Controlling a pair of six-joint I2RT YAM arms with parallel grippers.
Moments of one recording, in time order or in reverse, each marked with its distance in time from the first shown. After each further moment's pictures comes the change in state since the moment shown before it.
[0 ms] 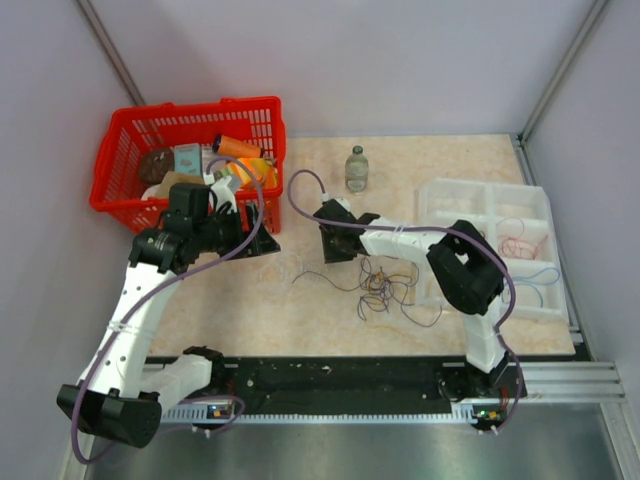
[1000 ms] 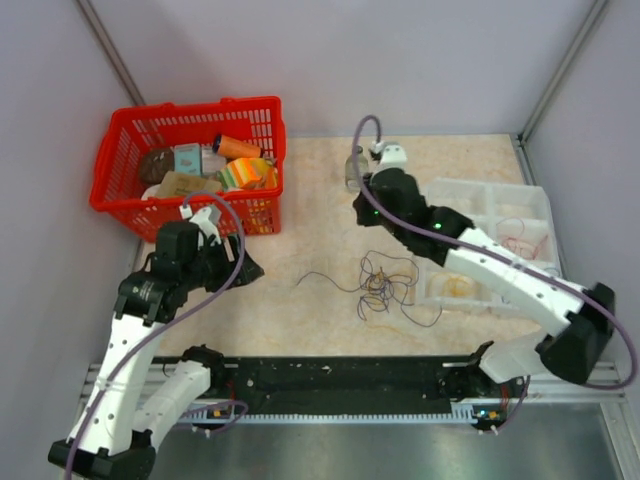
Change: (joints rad) left arm -0.021 -0.284 -0.166 -0.095 -0.183 -0.095; right arm 0.010 -0.550 -0.085 -0.011 0.217 -0.118
